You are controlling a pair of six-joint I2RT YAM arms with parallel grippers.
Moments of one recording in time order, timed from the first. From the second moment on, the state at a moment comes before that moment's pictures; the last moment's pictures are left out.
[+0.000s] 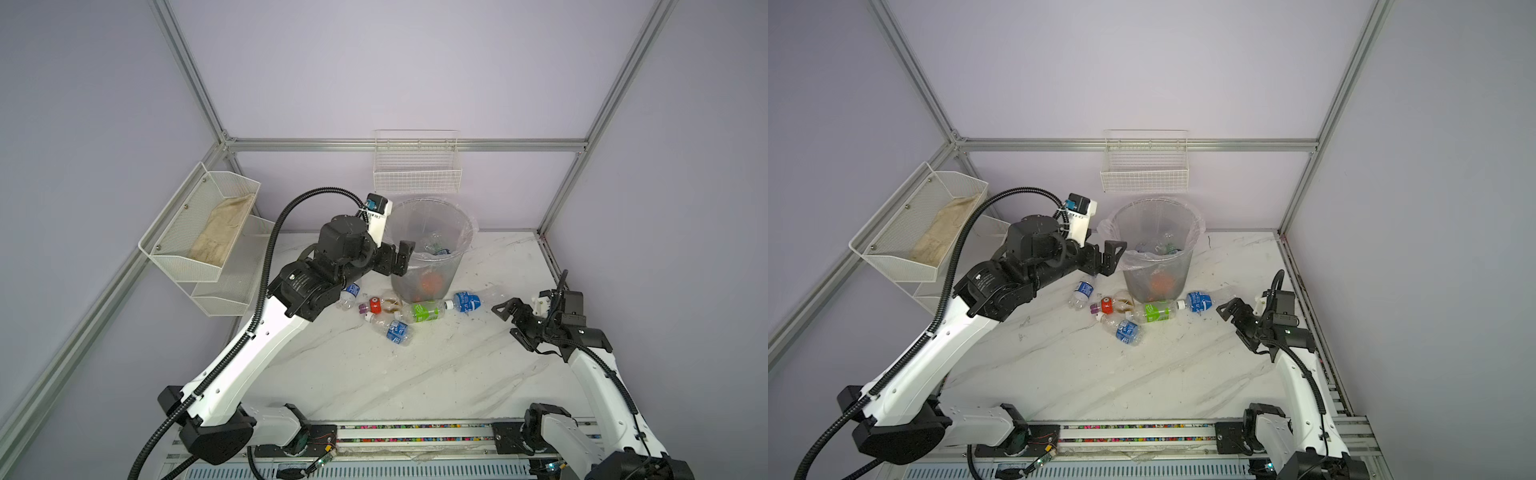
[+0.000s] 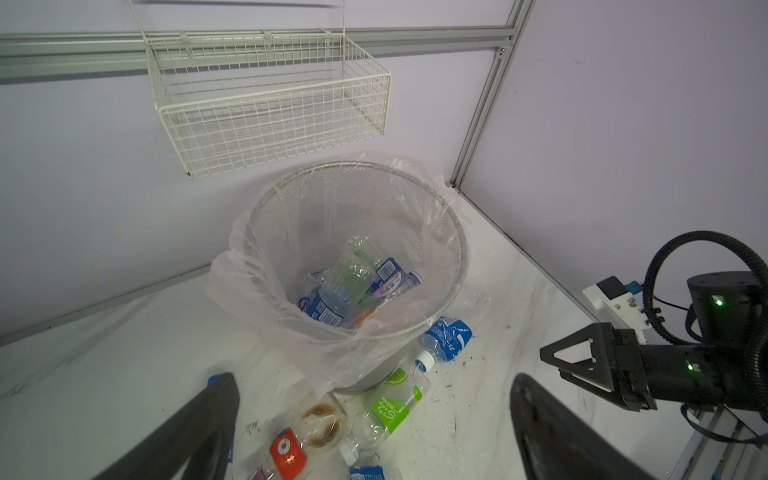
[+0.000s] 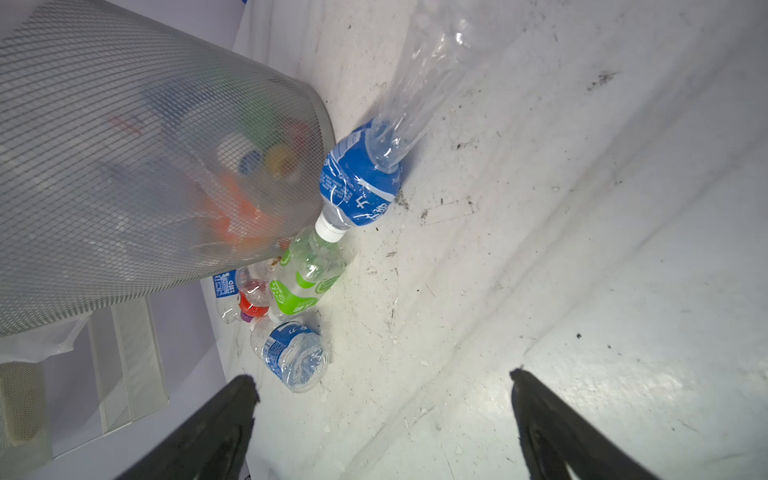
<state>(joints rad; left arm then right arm) -0.71 1.30 1.66 -0.70 -0.14 -0.20 -0.12 0.95 0.72 -0.68 -0.49 0.72</state>
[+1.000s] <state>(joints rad) -0.71 0.64 0.77 -0.66 -0.15 -0.59 -0.03 1.26 0.87 -0.45 -0.36 0.87</state>
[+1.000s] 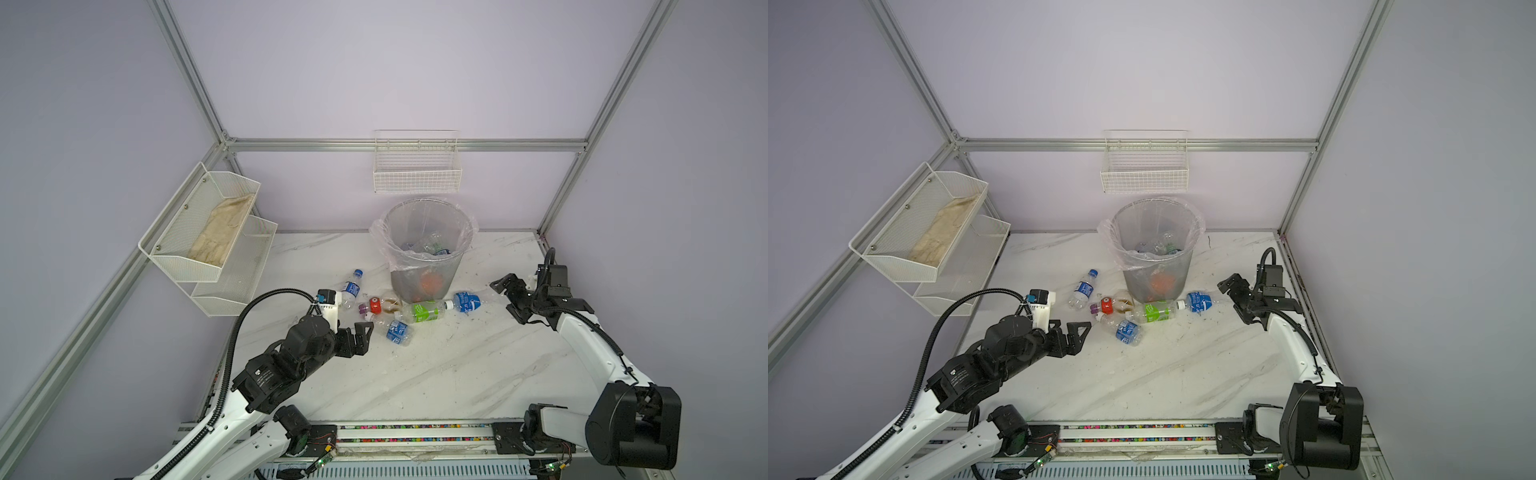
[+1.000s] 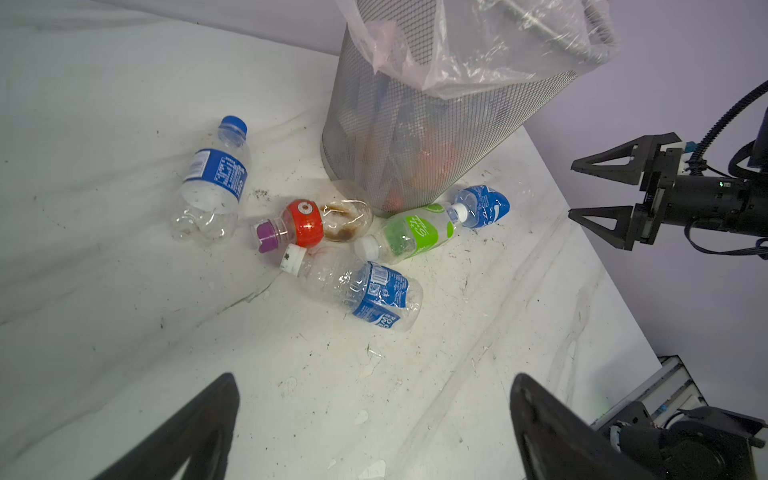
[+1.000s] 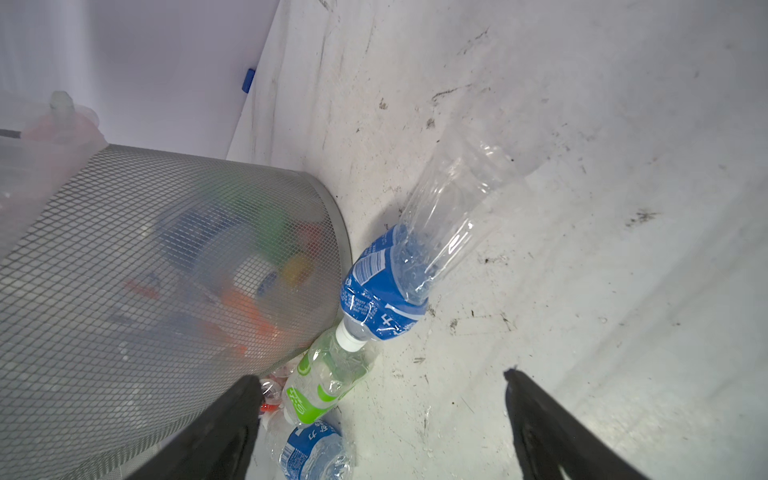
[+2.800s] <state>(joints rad) -1.02 0.51 0.49 -0.67 -0.26 -0.89 0.12 1.77 0.98 -0.10 -0.19 1.06</state>
